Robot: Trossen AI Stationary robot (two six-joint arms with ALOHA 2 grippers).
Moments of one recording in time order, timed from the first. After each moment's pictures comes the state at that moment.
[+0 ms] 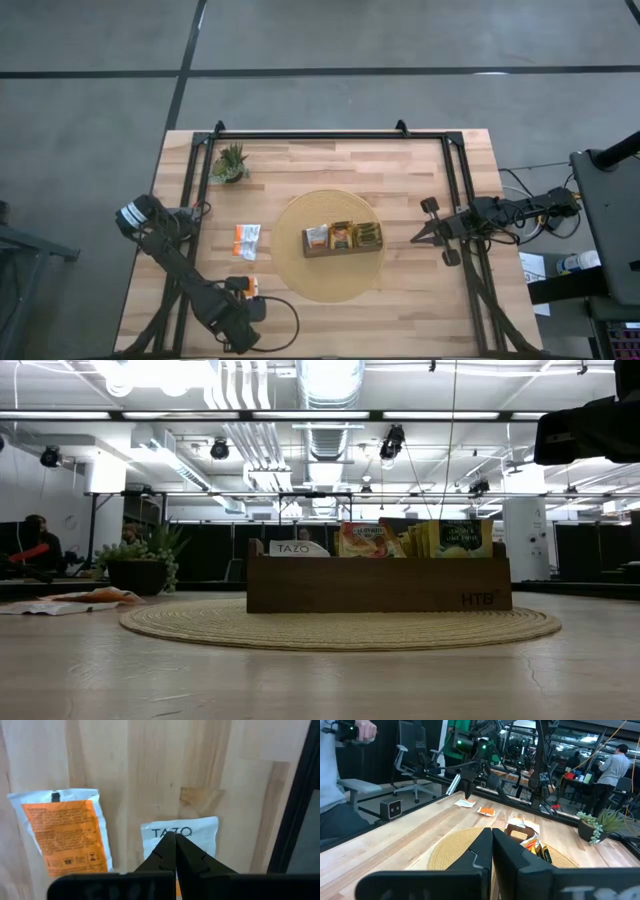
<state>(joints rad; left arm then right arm) -0.85 1.75 1.21 -0.86 0.00 -0.93 0.22 0.05 0.01 0.03 -0.13 -0.18</state>
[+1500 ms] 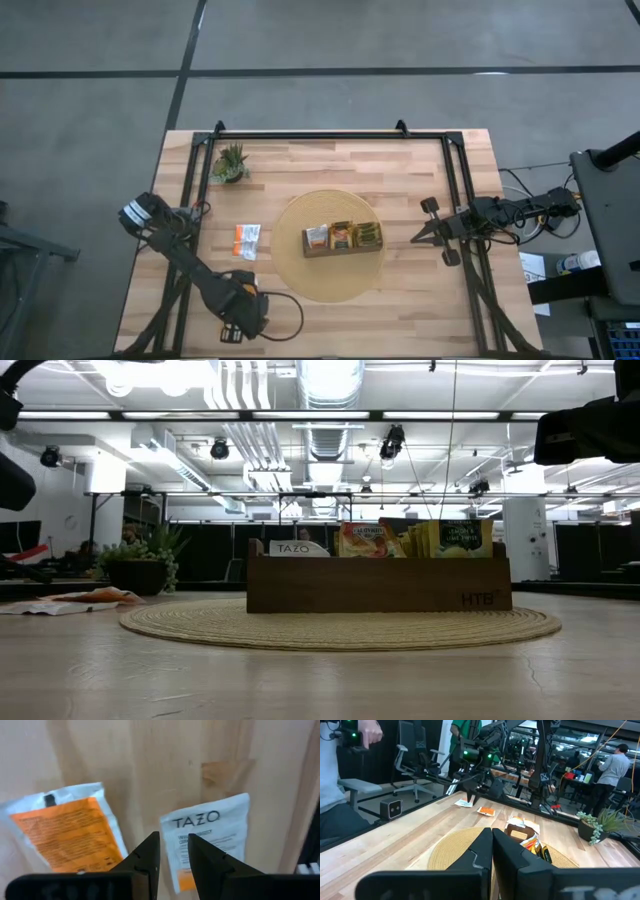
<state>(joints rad) -0.78 1.75 1.12 -0.83 0.14 -0.71 0.22 0.05 0.01 0.03 -0.13 -0.18</state>
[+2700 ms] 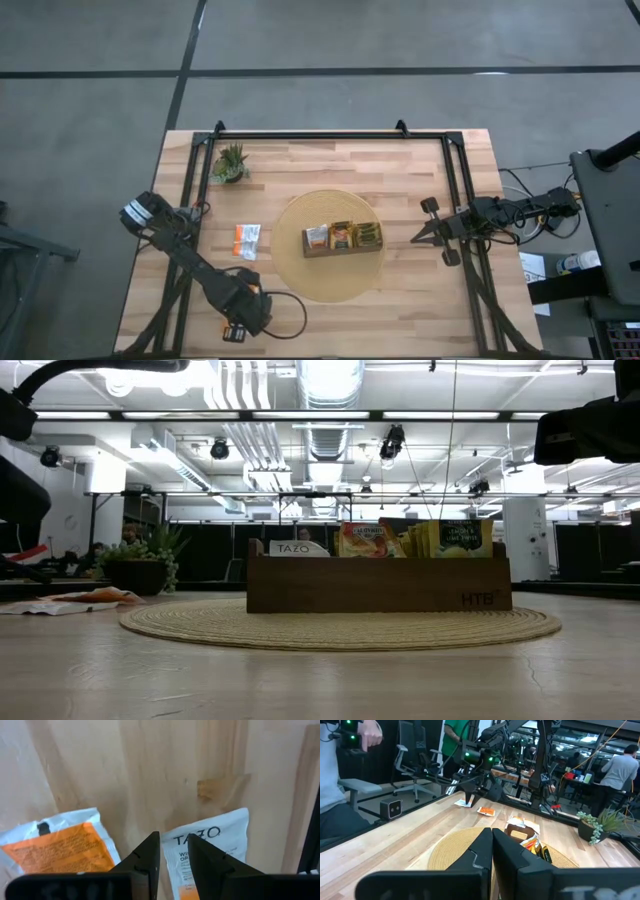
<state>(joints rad) -0.75 1.75 1.09 -0.74 0.15 -0.65 0.22 0.05 0.01 0.03 -0.13 -0.18</state>
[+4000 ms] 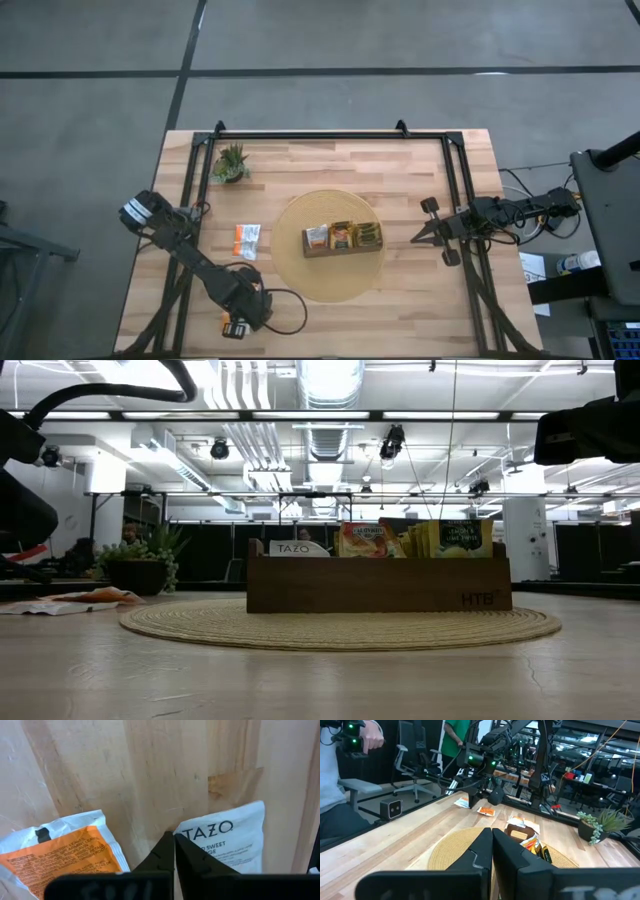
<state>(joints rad) -0.74 1.75 1.03 -0.67 0.20 -0.60 0.22 0.05 0.01 0.03 -0.13 -0.18</state>
